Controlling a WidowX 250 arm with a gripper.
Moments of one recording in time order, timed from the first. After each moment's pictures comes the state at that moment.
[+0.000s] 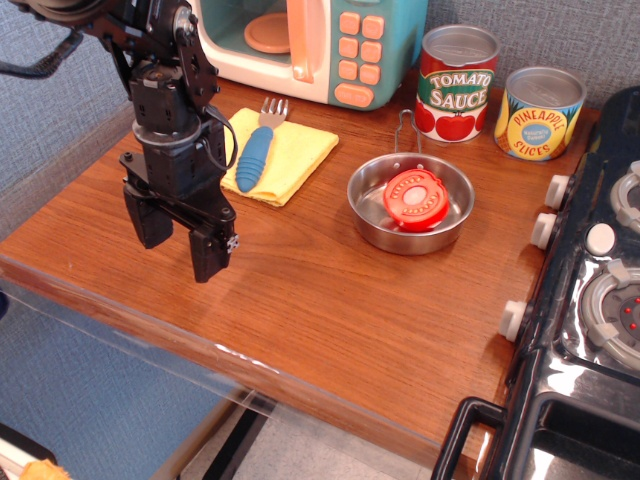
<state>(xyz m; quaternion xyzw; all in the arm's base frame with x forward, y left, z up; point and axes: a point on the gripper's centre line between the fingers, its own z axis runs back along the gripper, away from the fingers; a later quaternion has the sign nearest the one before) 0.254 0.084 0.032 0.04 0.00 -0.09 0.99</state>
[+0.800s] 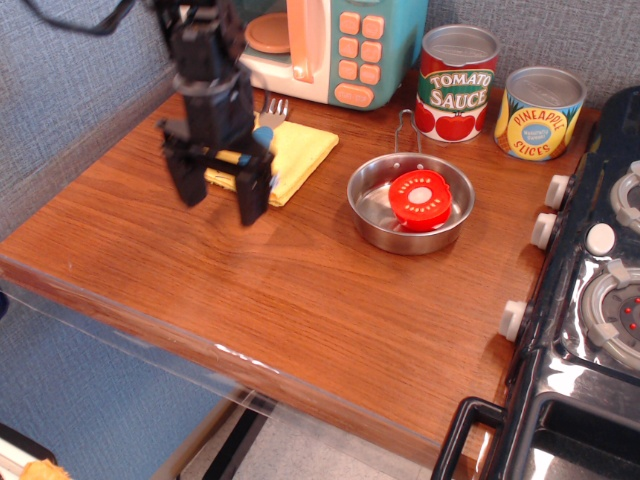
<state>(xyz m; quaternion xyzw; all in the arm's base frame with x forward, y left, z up) 0.318 0.084 0.036 -0.02 0.01 -0.01 1.00</state>
